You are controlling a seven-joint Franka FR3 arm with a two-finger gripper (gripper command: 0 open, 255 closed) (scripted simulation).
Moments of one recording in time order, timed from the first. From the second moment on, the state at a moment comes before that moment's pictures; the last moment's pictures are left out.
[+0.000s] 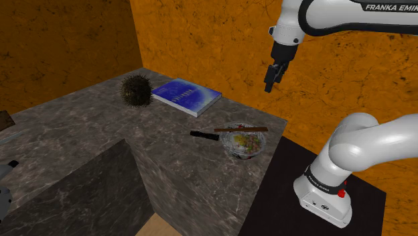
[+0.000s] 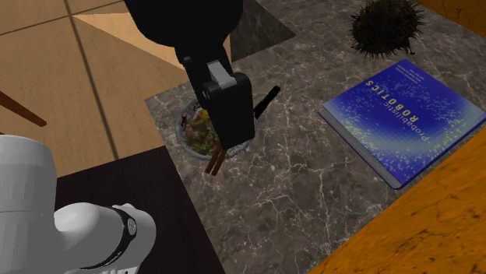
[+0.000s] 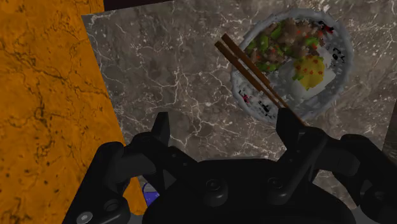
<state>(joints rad) 0.01 -0.83 0.07 -2.46 0.00 1.64 -0.05</state>
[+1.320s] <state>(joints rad) 0.13 -0.26 0.18 -2.42 0.04 2.17 -0.14</state>
